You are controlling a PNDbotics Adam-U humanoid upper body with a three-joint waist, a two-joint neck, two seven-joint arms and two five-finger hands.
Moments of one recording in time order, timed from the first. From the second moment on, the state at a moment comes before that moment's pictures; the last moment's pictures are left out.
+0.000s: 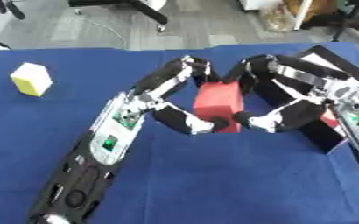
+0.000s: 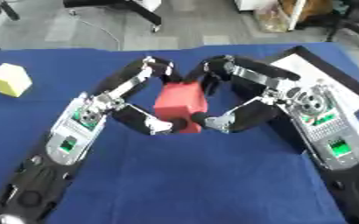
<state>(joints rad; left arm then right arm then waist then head) -0.66 0.05 -0.33 -1.47 -0.52 -0.31 -0.37 -0.52 -0.43 0.28 -1.85 0.22 -0.01 0.60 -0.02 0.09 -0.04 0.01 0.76</state>
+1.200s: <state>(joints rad) -0.67 0.05 -0.33 -1.46 -0.61 -0.26 -0.31 -0.51 -0.44 0.28 -1.85 0.21 0.00 0.61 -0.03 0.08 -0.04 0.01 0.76</state>
